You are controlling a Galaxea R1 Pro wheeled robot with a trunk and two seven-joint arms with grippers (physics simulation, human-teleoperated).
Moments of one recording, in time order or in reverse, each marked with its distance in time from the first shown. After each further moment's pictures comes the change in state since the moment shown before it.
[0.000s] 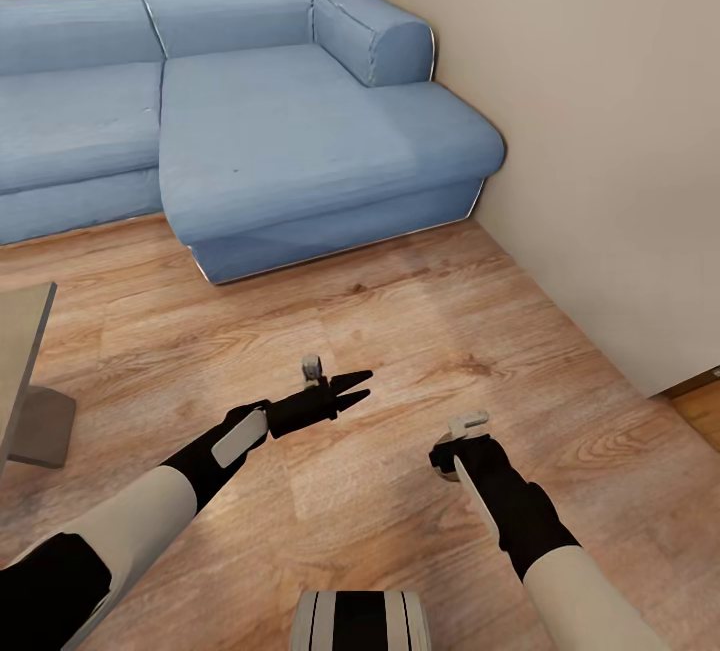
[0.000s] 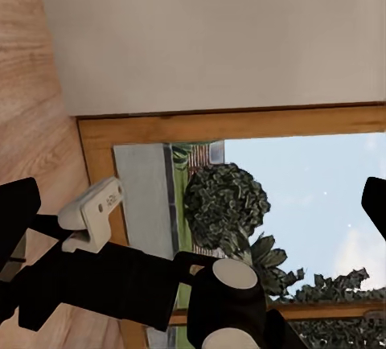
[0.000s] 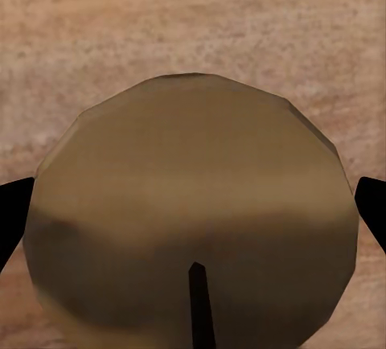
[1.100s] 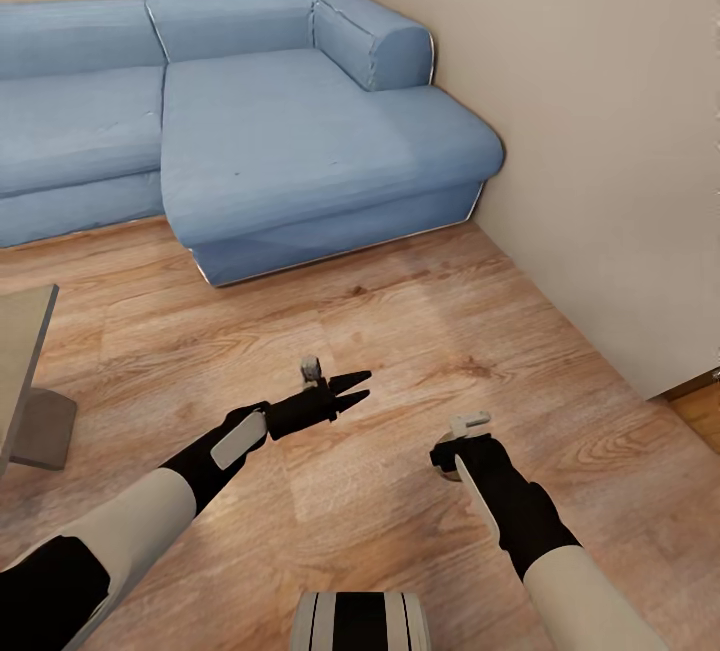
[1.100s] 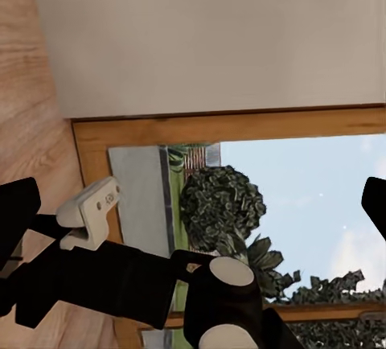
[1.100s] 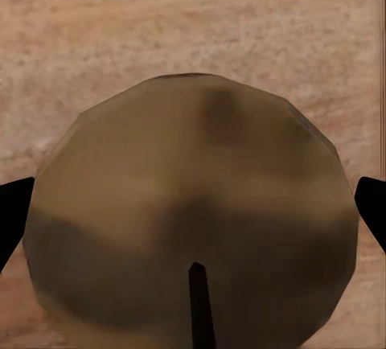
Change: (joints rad) left arm 0.008 0.002 0.002 -0.003 0.009 0.001 -0.006; right arm 0.000 0.003 -0.013 -0.003 0.001 0.003 -0.002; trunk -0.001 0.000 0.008
